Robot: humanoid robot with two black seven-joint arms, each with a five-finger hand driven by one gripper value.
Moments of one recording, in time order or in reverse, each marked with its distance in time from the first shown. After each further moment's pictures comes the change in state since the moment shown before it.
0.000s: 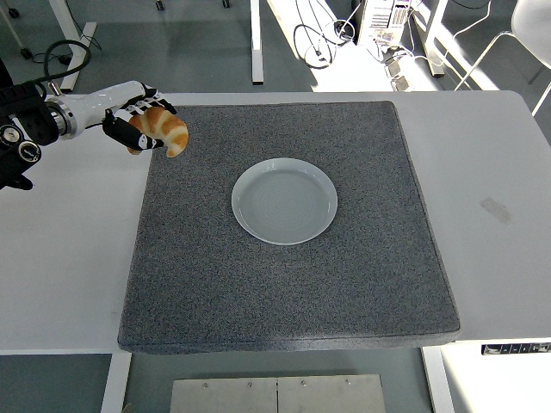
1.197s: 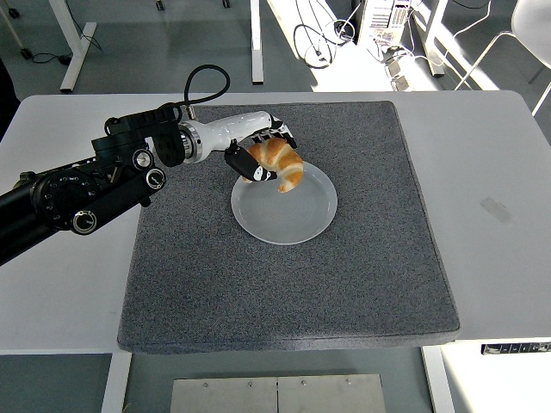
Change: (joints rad) left arm -0.019 -0.332 0.042 0.022 0.114 0.007 -0.005; right arm 0.000 0.000 0.000 0.000 0.000 0.000 0.000
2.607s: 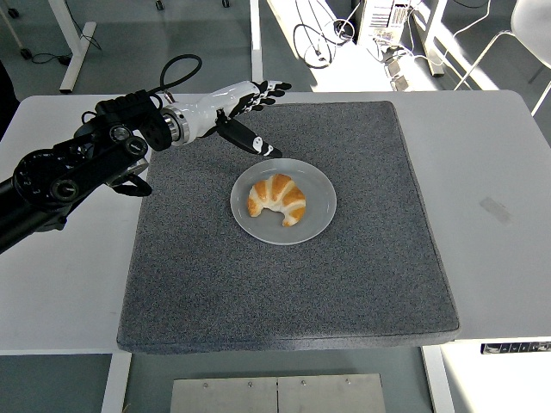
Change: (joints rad) left arm -0.018 0.045 -0.081 0.058 -0.486 0.019 -0.026; right arm 0.000 0.000 0.000 0.000 0.000 0.000 0.000
